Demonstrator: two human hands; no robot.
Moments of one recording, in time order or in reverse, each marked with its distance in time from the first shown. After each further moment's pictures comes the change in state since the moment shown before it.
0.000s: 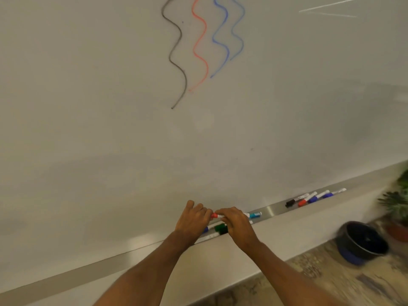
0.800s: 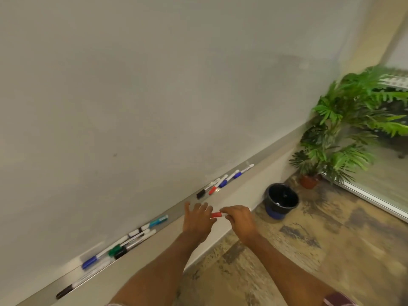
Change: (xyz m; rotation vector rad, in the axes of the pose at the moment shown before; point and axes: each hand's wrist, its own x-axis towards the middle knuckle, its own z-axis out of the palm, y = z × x) left_hand 0.223 0.278 -0.012 -0.386 -0.208 0.024; right_hand -0.105 0.243 -0.187 -0.277 -0.106 0.529
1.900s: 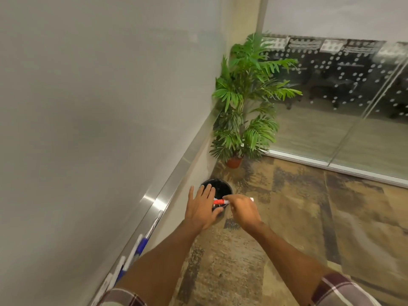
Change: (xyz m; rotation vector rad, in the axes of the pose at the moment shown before) left_hand 0.364 0.279 0.012 -0.003 0.007 0.586; right_hand 0.117 0.340 -0.136 -0.102 0.157 0.514
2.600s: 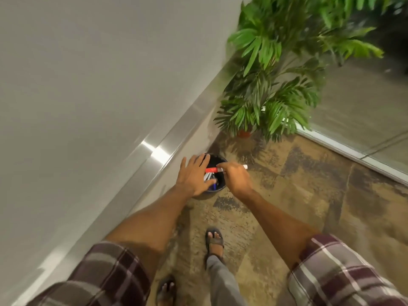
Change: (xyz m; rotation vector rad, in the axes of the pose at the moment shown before) left_hand 0.279 -0.040 0.087 -0.187 -0.211 -0.177; right_hand 0.271 0.147 0.055 0.000 -0.179 -0.100
